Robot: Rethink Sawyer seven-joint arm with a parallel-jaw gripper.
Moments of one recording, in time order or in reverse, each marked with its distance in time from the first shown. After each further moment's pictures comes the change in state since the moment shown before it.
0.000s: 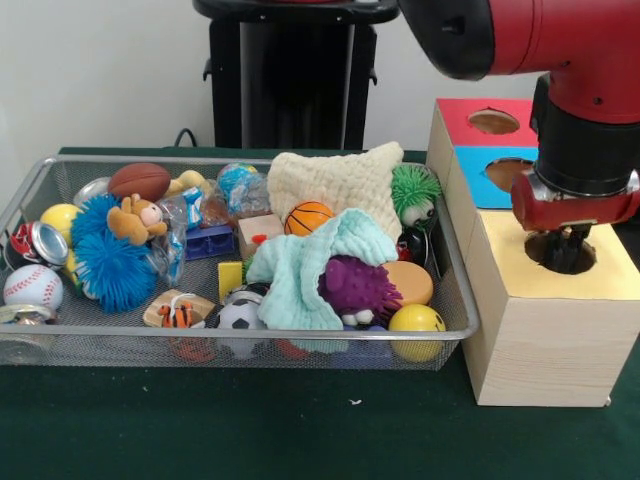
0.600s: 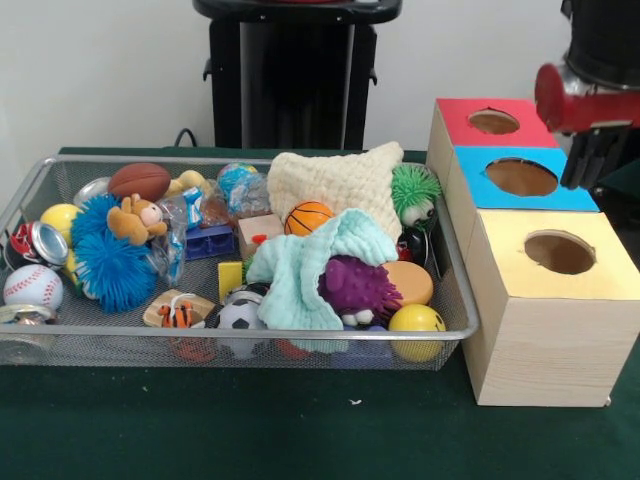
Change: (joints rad) arm -0.005 -0.131 0.000 -0.073 0.013 0.282 0.000
